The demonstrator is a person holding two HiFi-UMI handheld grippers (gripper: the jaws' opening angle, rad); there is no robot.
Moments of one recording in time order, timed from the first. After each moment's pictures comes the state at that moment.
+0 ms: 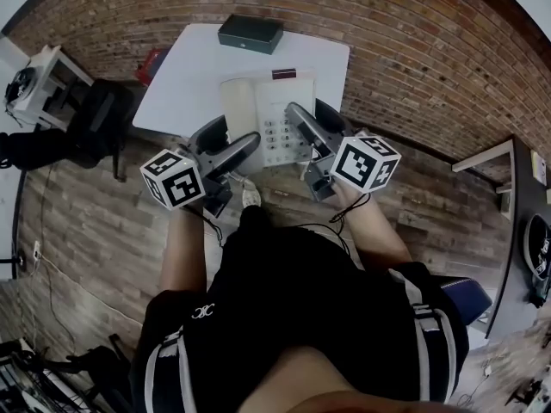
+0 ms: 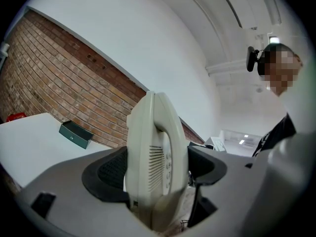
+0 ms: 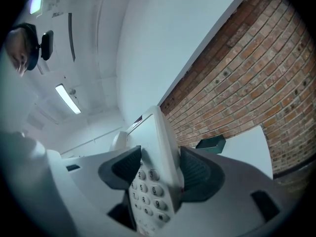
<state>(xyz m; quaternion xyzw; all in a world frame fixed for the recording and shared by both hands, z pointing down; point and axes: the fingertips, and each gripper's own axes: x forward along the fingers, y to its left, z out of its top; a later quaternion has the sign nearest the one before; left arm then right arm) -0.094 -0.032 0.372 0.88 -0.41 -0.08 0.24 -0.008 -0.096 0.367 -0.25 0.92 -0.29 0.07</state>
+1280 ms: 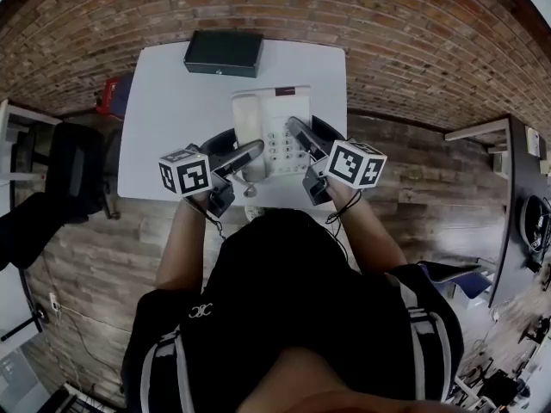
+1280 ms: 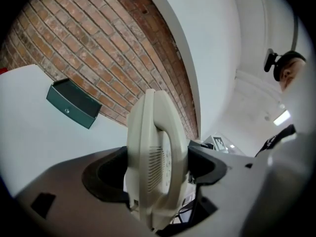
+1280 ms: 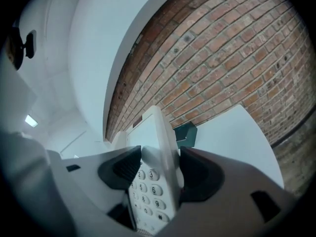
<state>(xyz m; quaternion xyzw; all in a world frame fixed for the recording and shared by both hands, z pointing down) -0.169 -0.278 0.491 0.86 -0.29 -0.01 0.43 -0.071 -0.321 0.493 -0.38 0.83 -0.42 0.01</state>
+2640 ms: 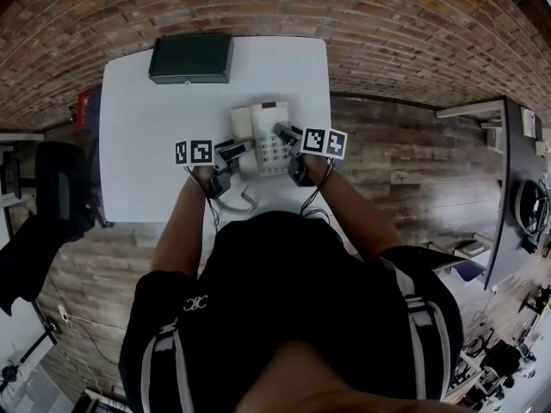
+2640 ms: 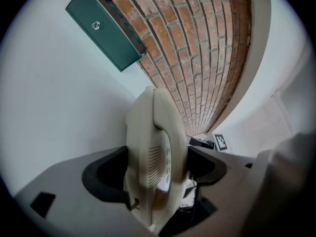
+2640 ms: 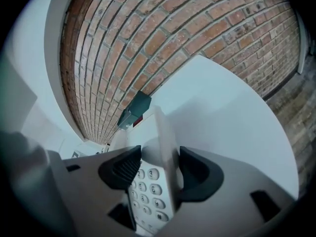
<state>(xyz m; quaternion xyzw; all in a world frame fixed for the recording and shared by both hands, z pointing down) -0.135 -0.353 0.691 0.74 -0.25 0.08 0.62 -0.036 -0.389 0.707 -0.40 0.71 -0.57 -0.10</state>
